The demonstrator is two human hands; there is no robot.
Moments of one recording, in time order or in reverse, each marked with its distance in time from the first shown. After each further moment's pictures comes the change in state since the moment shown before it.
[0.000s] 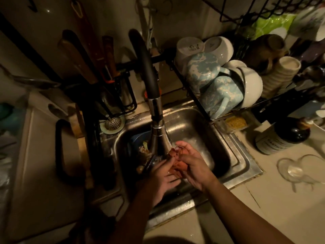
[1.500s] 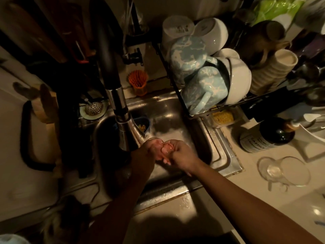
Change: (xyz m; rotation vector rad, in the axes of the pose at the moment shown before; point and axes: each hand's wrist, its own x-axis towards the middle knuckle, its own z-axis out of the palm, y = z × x) left_hand 0.059 -0.014 0.008 0.663 0.388 0.660; right_hand 0.010 -0.034 -0.032 -0.865 0.064 0.196
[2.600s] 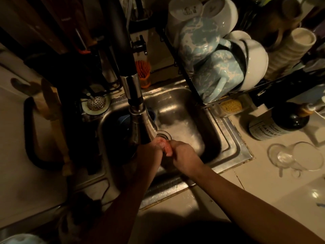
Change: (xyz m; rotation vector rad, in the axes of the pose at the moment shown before) left_hand -0.002 -0.002 -0.009 -0.059 -0.179 -0.318; right_hand -0.002 0.028 0.026 -0.765 0.139 -0.280
